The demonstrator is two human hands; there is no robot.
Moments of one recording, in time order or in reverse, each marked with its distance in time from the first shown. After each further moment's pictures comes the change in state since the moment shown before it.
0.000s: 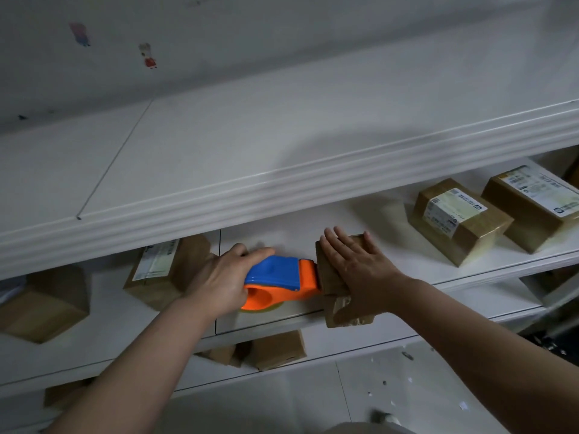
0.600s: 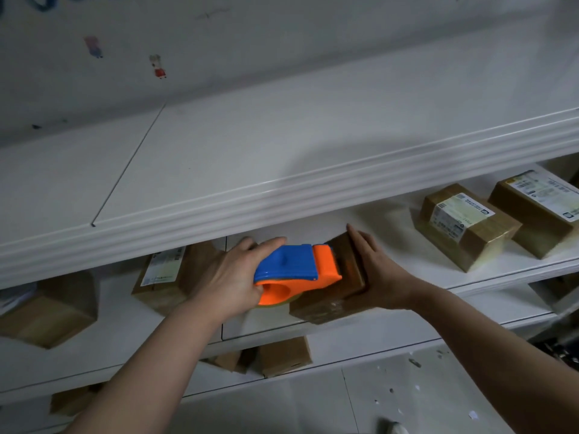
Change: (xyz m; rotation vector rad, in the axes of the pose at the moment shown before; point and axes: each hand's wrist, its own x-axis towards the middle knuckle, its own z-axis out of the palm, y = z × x) left_hand -0.006 0.021 -0.028 -0.095 0.067 -0.008; right_hand 0.000 0.023 0.012 0.748 0.137 0.062
